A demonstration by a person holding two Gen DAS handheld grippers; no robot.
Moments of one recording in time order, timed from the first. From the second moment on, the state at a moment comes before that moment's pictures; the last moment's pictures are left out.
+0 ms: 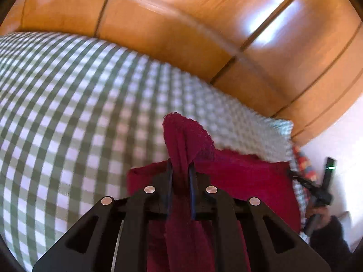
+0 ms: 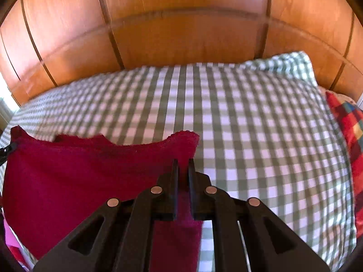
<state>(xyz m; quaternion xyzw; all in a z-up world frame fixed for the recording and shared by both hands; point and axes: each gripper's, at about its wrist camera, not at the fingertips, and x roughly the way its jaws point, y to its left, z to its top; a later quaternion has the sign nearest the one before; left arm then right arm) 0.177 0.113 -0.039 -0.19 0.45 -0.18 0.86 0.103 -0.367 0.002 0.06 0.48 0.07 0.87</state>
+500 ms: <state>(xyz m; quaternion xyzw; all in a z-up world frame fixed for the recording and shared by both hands) 0.001 0.147 -0.026 -0.13 0.41 -0.23 0.87 -0.049 -0.388 0.025 0.12 0.48 0.13 0.86</state>
